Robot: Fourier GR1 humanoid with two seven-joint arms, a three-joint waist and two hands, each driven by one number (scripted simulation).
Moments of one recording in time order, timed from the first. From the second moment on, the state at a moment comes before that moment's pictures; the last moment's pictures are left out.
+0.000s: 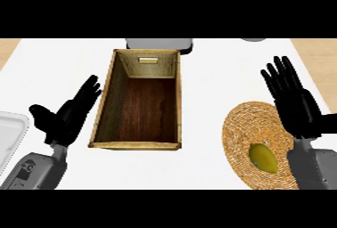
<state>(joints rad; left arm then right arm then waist) -0.22 0.40 -0.24 -1.42 0.37 0.11 0.04 -0.25 -0.23 -0.05 -1.49 -0.46 0.11 -0.05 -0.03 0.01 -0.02</state>
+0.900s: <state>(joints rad) -0.19 0.47 -0.11 -1.42 0.28 0.27 0.07 -0.05 -0.39 -0.10 -1.52 0.08 -0.15 -0.27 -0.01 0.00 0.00</state>
